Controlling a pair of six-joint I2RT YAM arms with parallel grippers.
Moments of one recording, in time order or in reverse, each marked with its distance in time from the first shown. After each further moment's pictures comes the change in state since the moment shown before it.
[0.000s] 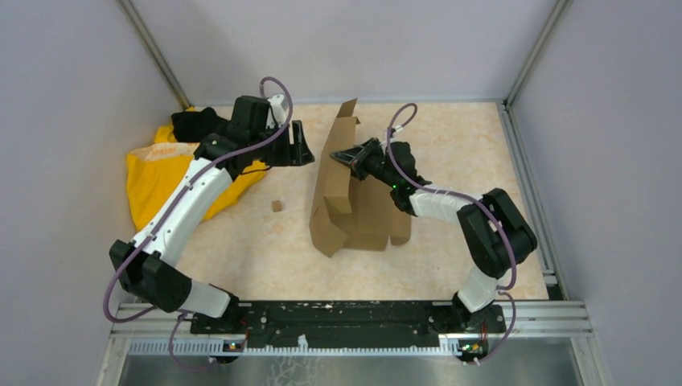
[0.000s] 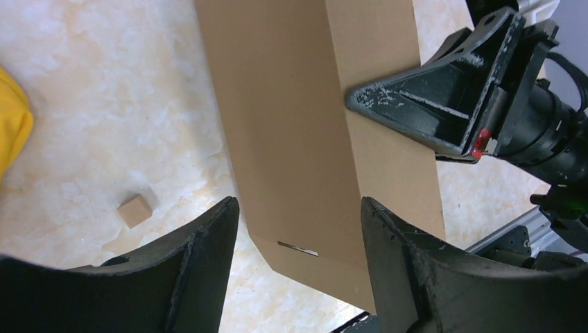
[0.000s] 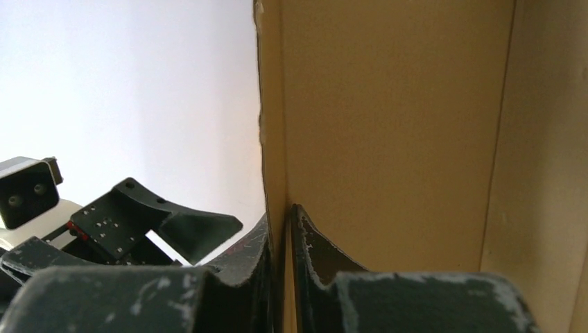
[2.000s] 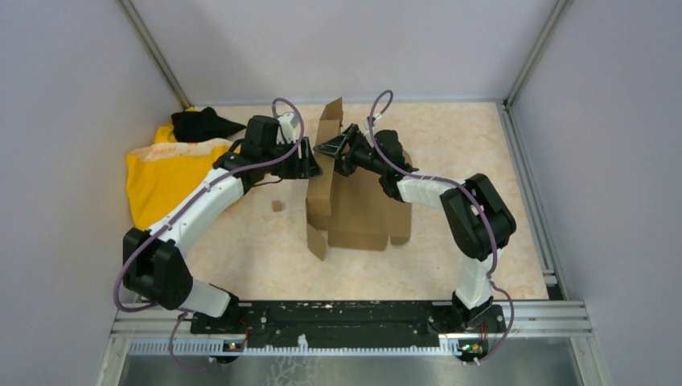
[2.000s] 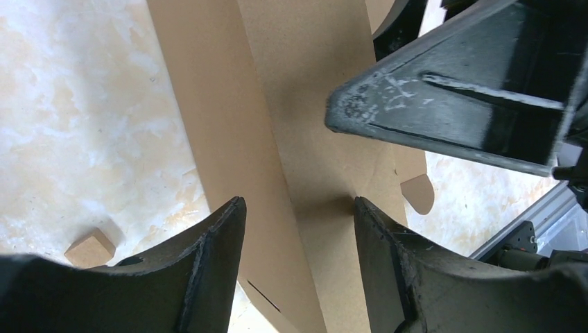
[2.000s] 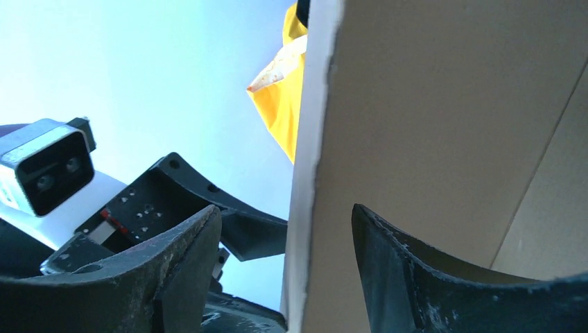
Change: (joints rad) left arm 0.001 0.006 -0.278 0.307 0.097 -0.017; right arm 0.000 0.179 0.196 -0.021 -0.189 -0.130
